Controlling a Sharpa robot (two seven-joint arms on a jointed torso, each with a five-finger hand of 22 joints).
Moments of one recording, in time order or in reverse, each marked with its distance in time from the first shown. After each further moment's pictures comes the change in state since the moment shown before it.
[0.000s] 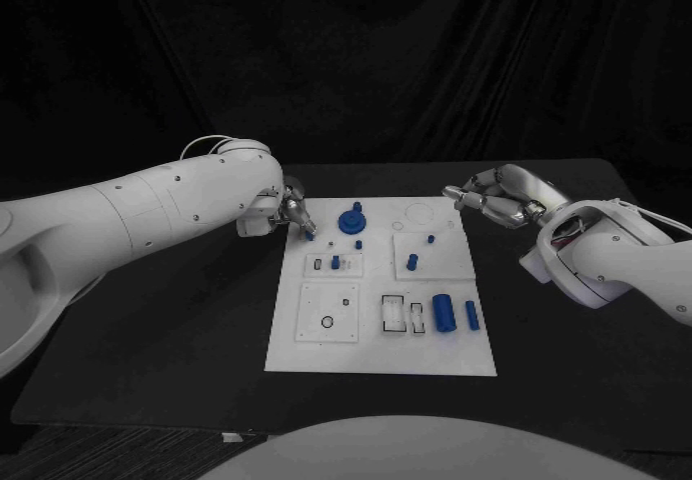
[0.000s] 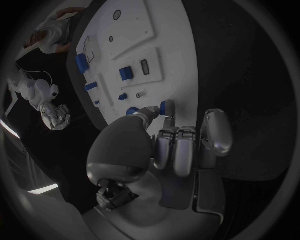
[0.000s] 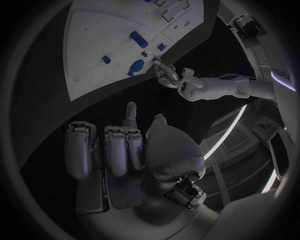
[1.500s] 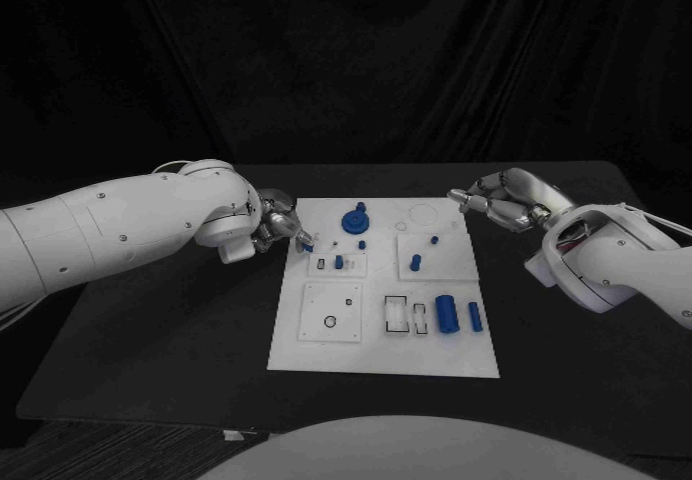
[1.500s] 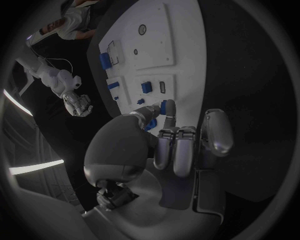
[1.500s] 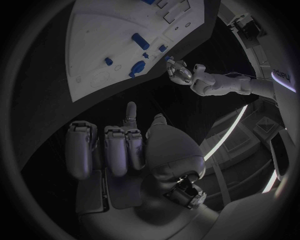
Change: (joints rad) left arm 0.004 -0.266 0.000 0.366 0.158 -0.173 0.006; left_hand -0.046 -0.060 0.150 -0.057 -0.037 0.000 -0.003 0.020 0.025 0.000 0.000 0.000 0.000 0.000 0.000 0.000 0.000 0.000 0.011 -0.004 -0.015 0.001; right arm -0.008 -0.001 0.000 -0.006 0.000 0.001 0.000; right_hand 0.002 0.002 0.000 0.000 0.000 0.000 0.000 0.000 -0.002 0.000 0.000 -0.004 0.000 -0.002 0.002 0.000 0.000 0.017 0.000 0.000 -0.004 0.001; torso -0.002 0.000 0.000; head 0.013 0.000
